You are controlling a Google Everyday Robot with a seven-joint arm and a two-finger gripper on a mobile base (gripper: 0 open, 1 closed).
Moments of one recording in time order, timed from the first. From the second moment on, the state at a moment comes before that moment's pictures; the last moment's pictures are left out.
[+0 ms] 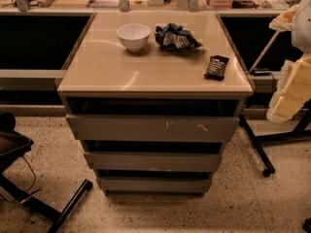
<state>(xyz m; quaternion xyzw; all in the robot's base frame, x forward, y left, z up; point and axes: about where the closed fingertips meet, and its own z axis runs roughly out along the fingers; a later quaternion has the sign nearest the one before) 0.437 -0.208 1.003 -0.60 0.77 -0.06 0.20</state>
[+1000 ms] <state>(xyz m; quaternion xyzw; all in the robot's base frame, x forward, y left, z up) 0.398 -0.198 0.987 -0.61 0.75 -0.05 0.24</state>
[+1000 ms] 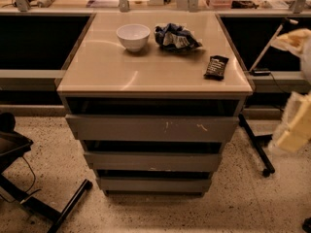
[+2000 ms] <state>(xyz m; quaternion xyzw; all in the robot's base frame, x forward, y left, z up) 0.332 -0.146 0.859 -0.53 0.78 -0.03 0.33</state>
